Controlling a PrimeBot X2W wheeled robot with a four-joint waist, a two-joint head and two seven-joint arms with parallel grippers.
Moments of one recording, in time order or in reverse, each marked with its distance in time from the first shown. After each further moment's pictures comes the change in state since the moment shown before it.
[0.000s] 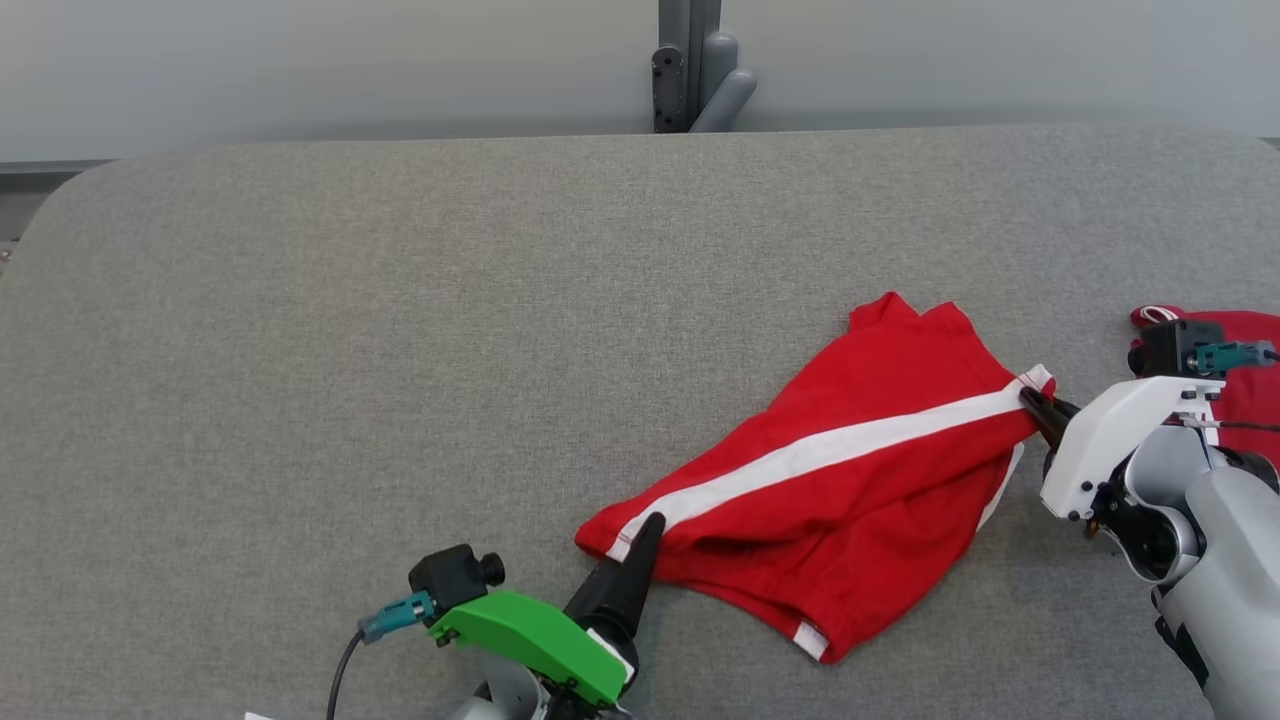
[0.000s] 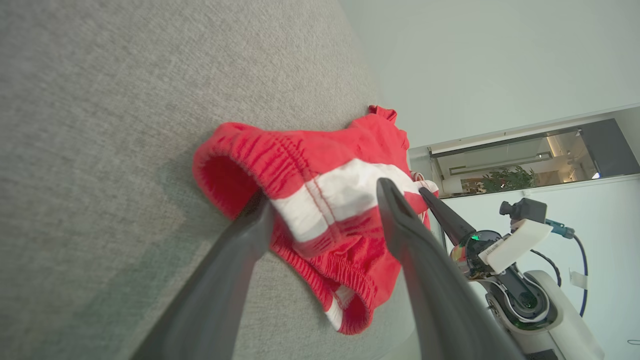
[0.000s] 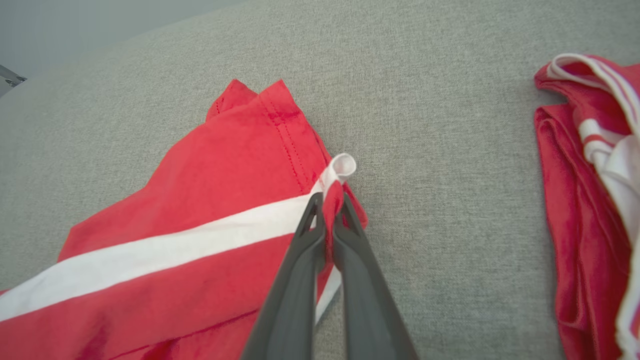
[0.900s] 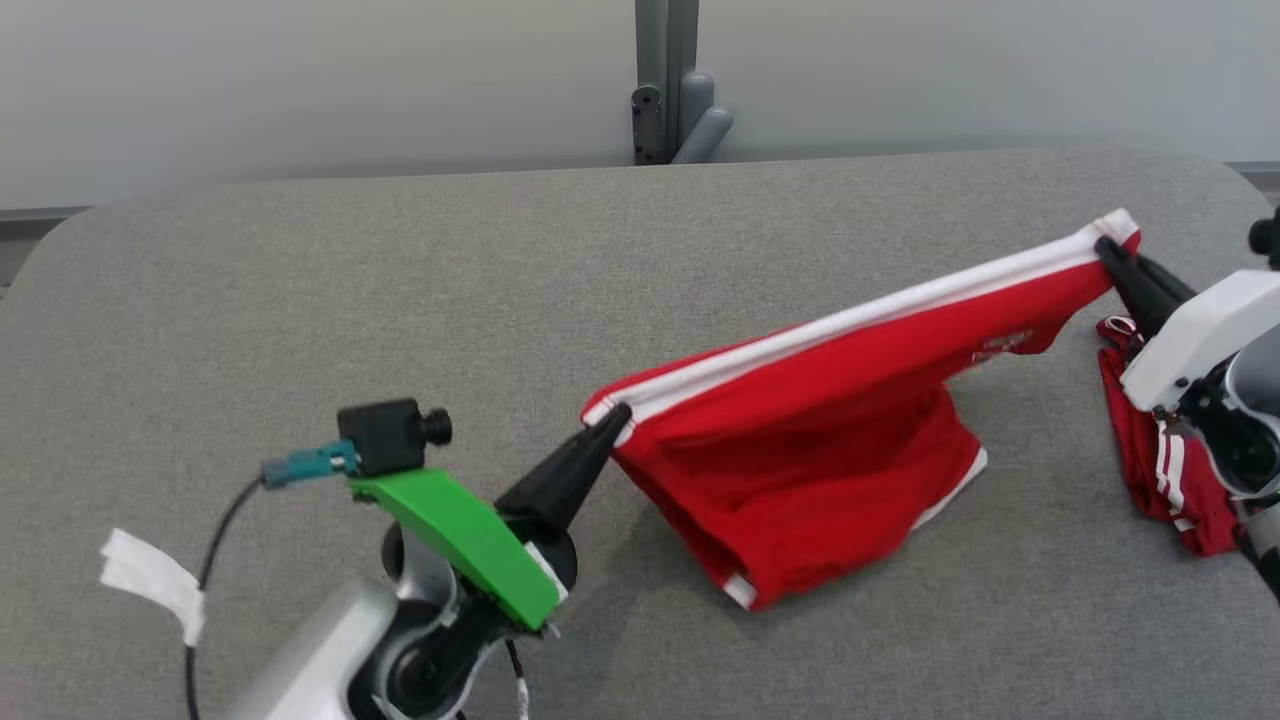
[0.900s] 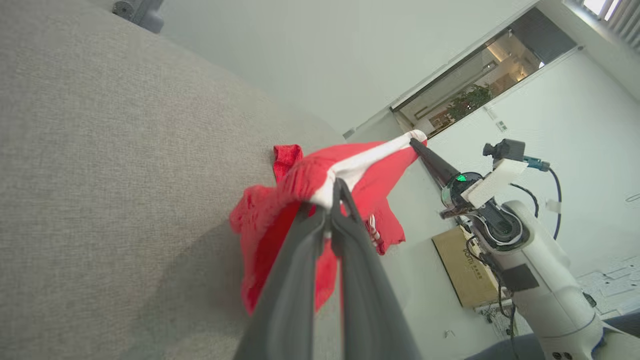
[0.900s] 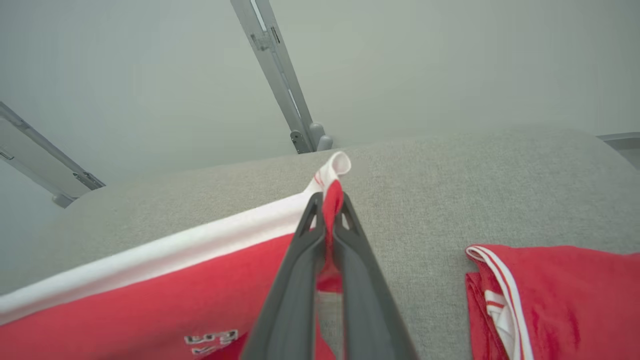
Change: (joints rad) left arm -0.109 0.230 -0.027 -0.347 0.046 0.032 0.168; right arm -0.034 -0.088 -0.075 -0.191 0.062 0.000 -0.059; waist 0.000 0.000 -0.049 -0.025
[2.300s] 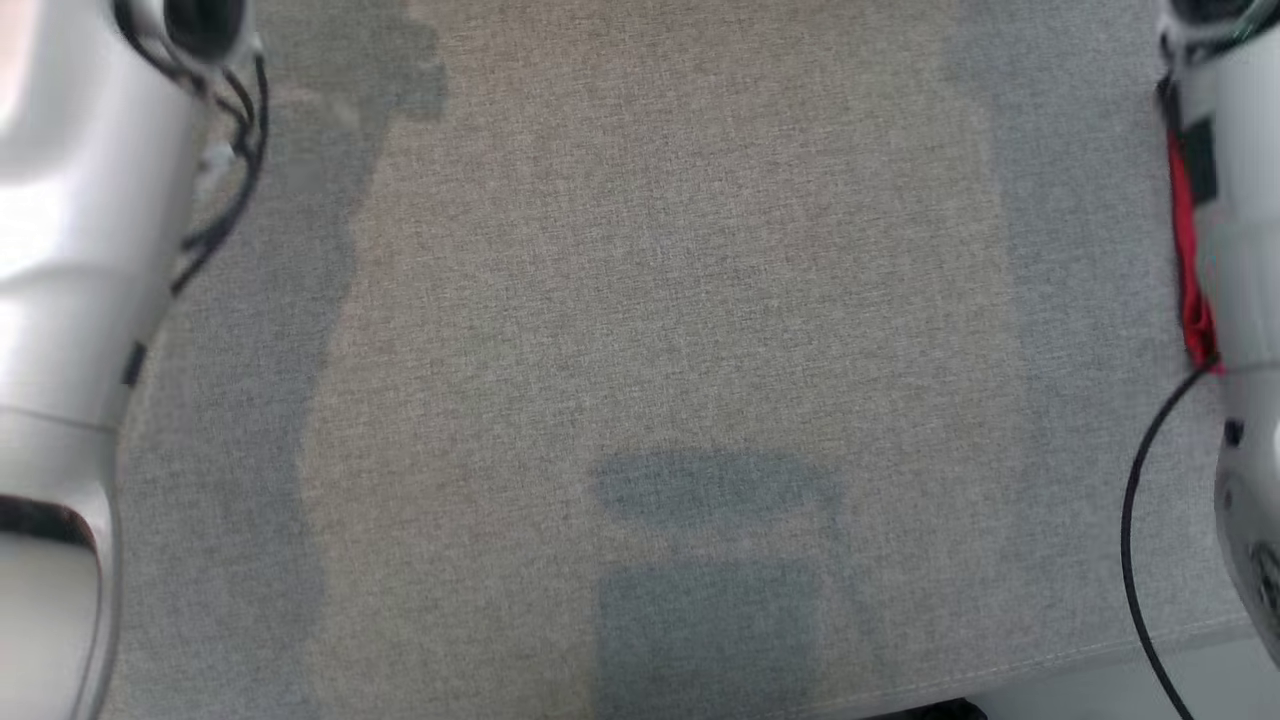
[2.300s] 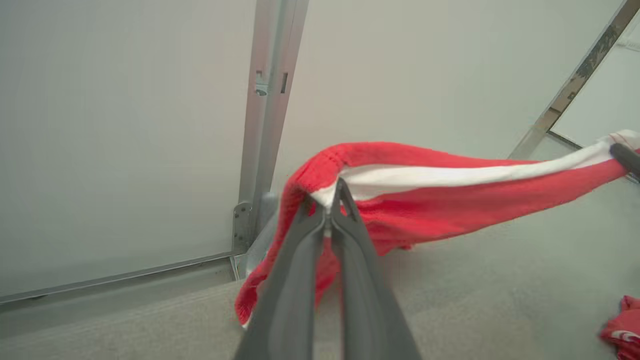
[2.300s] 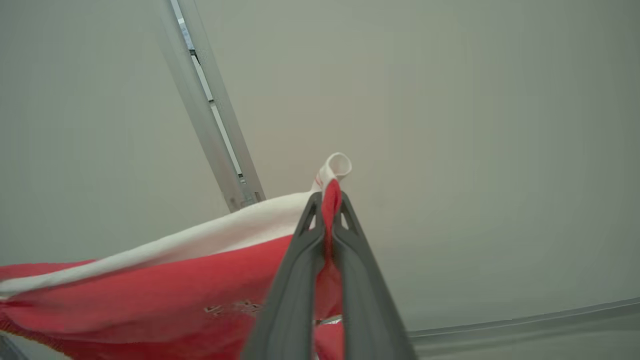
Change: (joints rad) left arm -1.108 -0.003 0.031 0.653 0.381 -0.051 -0.131; right arm -0.794 0.277 -0.115 0.225 -0.273 0.000 -0.418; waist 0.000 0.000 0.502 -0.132
